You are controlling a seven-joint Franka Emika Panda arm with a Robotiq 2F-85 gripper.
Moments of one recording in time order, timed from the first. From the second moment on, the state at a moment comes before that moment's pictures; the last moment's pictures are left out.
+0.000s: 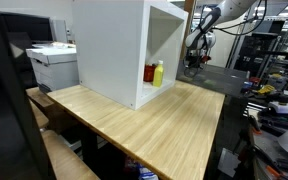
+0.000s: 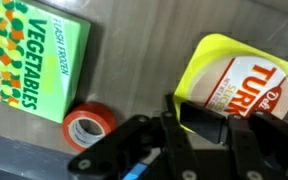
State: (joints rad) arm -0.35 0.66 -0.35 -1.74 0.14 2.33 0.64
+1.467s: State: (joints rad) arm -0.35 0.66 -0.32 -1.71 0.17 2.33 0.64
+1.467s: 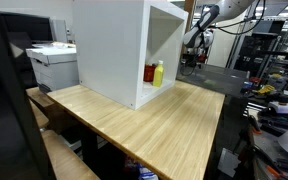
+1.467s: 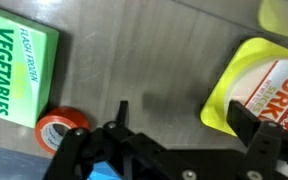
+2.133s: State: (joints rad) arm -0.36 0.66 -0.32 -1.70 0.19 2.33 0.64
